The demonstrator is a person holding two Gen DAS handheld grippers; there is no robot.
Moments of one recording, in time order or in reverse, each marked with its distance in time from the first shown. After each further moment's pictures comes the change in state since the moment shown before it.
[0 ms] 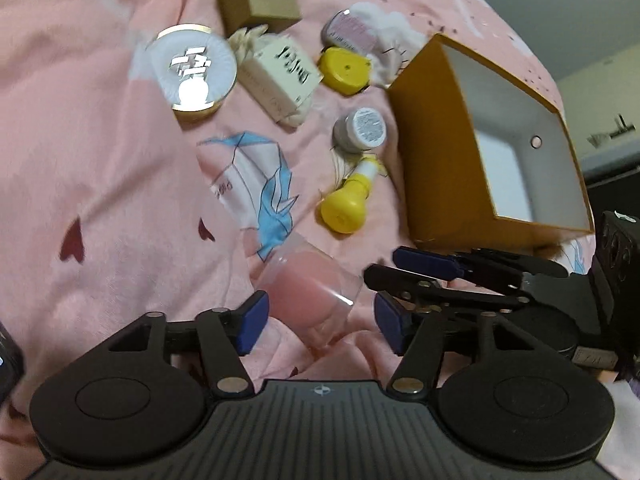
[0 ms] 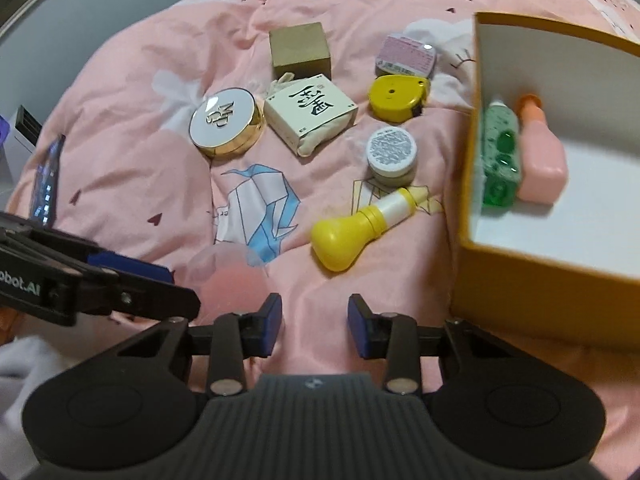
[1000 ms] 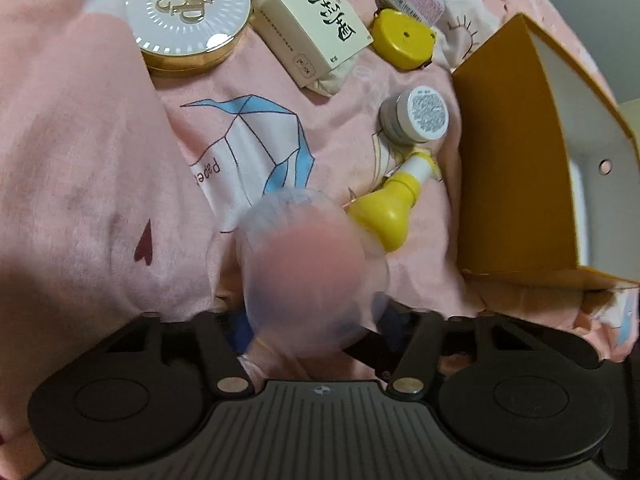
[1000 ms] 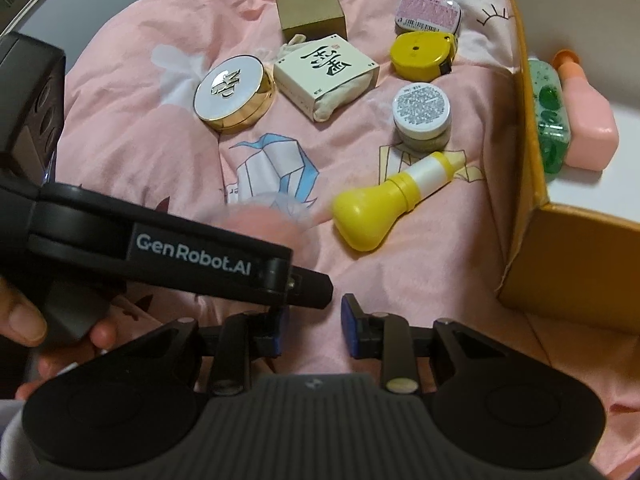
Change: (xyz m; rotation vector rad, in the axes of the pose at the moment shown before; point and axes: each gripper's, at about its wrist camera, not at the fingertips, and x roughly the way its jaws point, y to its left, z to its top) left arm 0.066 -0.005 0.013 -0.140 0.033 0.106; right arm 0.029 -0.003 -0.006 0.043 0.056 0.088
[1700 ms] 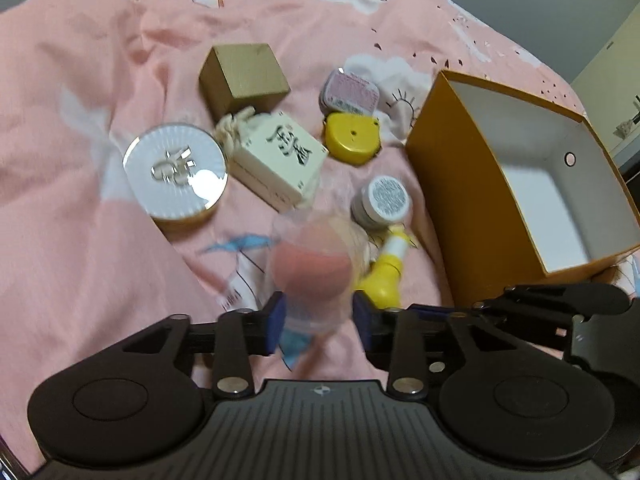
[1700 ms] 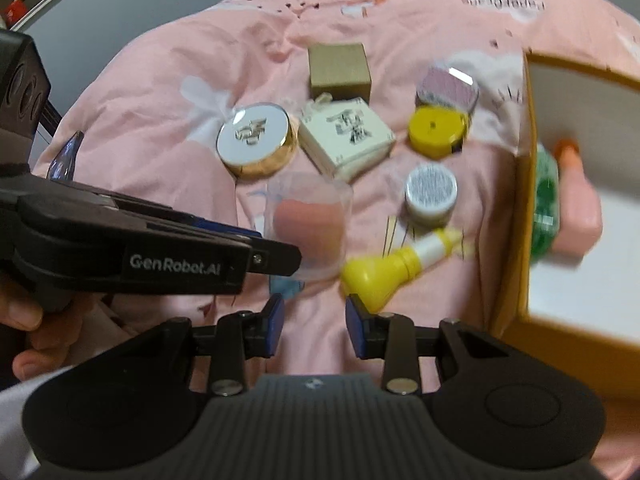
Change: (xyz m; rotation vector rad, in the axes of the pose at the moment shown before) left arm -0.042 -0.016 0.005 0.297 -0.285 0.064; right arm -0.021 0.021 0.019 -0.145 -0.117 -0.064
